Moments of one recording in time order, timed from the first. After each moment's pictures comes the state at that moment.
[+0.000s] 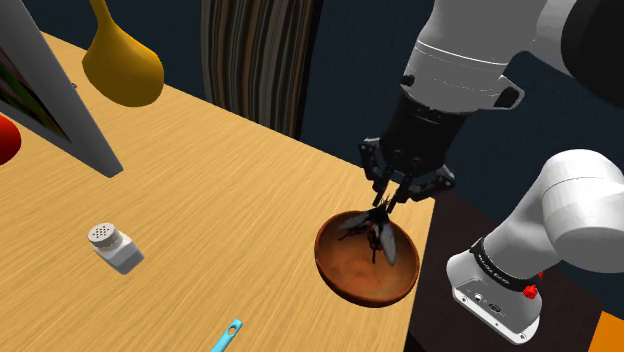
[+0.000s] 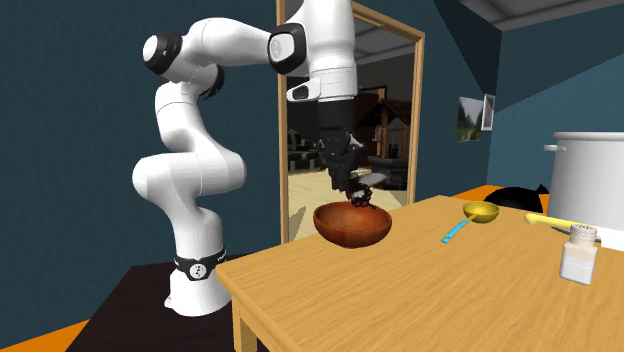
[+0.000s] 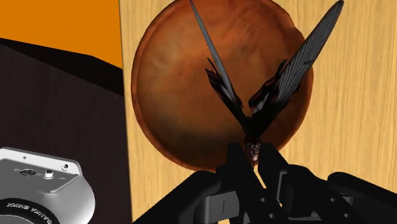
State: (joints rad) arm 0.38 -0.75 0.44 -2.53 0.43 1.84 1.79
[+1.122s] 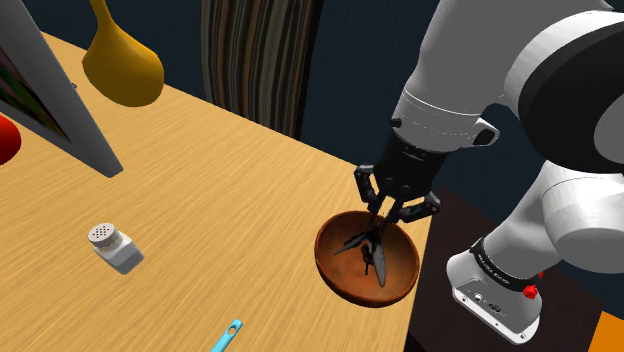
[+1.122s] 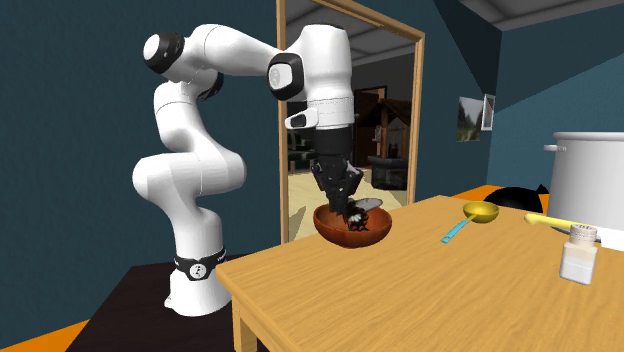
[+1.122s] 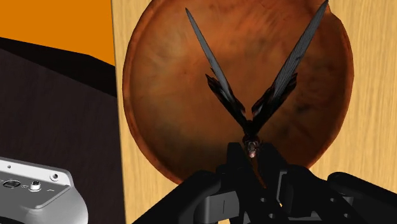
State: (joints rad) arm 0.39 -0.74 0.48 -2.65 0.47 1.96 1.77
